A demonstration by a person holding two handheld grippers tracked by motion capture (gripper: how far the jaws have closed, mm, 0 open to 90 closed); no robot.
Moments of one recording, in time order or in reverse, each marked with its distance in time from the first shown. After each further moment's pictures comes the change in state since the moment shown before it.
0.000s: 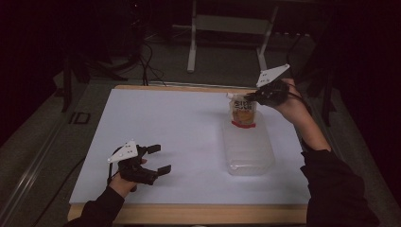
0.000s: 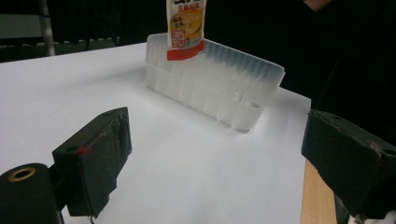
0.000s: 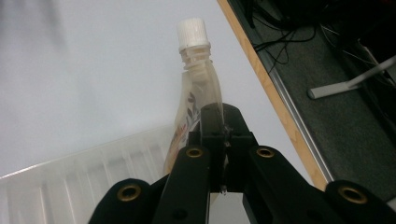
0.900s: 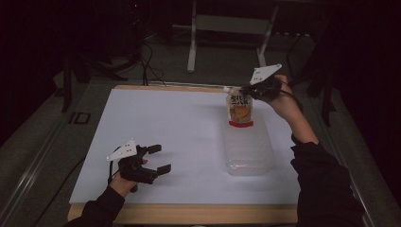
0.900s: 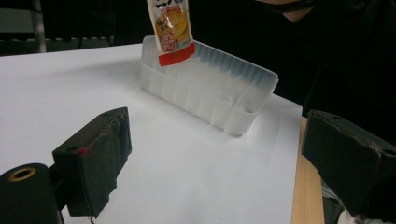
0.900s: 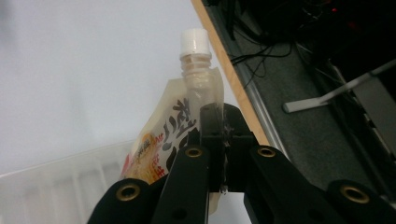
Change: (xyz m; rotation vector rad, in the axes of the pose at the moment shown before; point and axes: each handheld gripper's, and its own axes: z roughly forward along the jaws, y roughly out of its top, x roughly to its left) left arm 0.002 -0.001 0.001 -0.016 -0.028 -0.043; right arm -0.016 0.002 0.026 -0.037 -0.087 -0.076
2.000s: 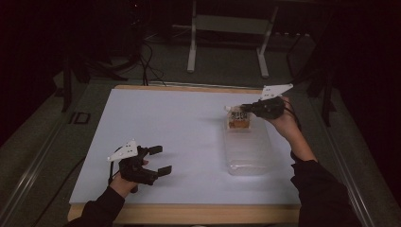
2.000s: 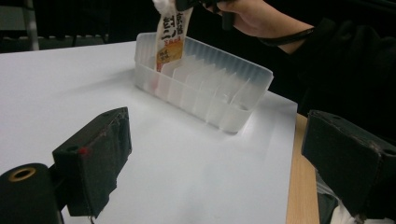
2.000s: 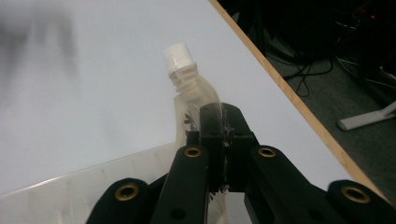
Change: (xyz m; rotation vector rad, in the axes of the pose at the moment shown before) left arm -0.001 0.000 0.001 0.011 -0.018 0.000; right arm 0.028 -0.063 0.011 -0.197 0.146 0.185
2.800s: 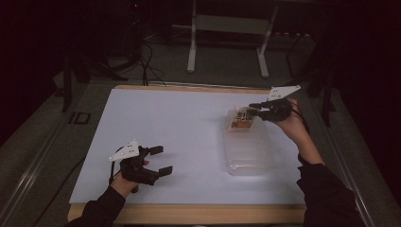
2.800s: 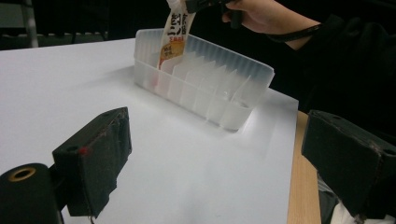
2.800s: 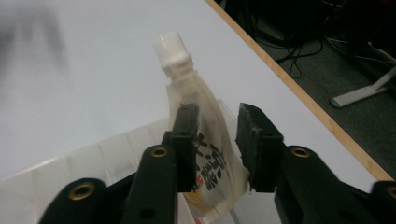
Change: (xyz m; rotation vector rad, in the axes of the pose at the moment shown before) left arm 0.000 0.000 0.002 0.013 0.002 0.006; right arm -0.002 -0.011 -0.018 0.036 -0.046 0.074
